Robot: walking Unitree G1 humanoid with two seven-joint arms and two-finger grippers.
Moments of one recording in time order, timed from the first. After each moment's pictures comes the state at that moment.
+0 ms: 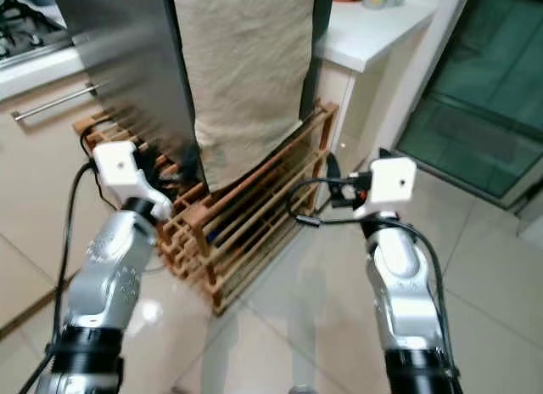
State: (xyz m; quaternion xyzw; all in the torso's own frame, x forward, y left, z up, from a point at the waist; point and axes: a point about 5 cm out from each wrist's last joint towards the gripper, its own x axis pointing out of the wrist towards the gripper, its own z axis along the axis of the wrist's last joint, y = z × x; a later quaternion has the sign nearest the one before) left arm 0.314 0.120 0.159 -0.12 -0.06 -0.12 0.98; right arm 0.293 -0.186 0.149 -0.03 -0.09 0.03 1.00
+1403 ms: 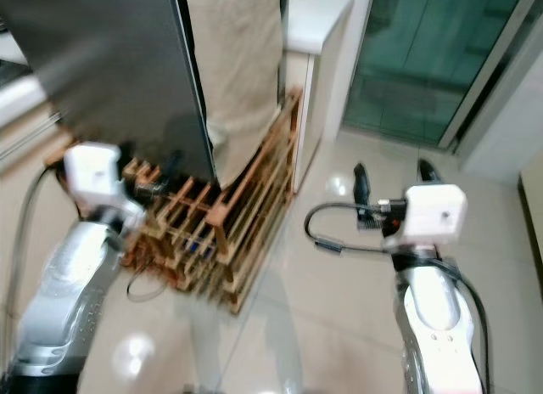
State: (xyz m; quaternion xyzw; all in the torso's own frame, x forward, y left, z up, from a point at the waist) left arm 0.239 0.162 0.150 -0.03 -0.05 -0.09 0.99; right arm 0.205 -0.198 0.164 -0.07 -0.11 -0.01 0.99
